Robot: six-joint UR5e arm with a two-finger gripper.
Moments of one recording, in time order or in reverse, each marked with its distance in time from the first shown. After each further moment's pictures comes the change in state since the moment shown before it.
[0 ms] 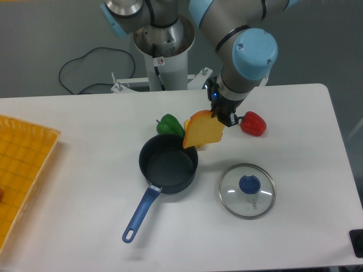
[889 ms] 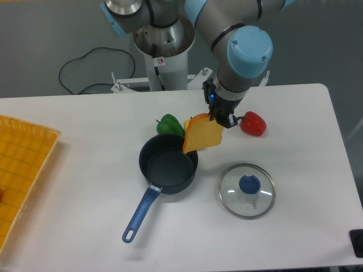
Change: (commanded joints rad) arm -0.018 0.018 -0.002 0.026 -0.006 -0.075
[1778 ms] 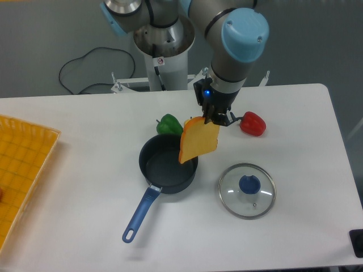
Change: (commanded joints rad) arm -0.028 0.028 0.028 0.057 -0.112 -0.233
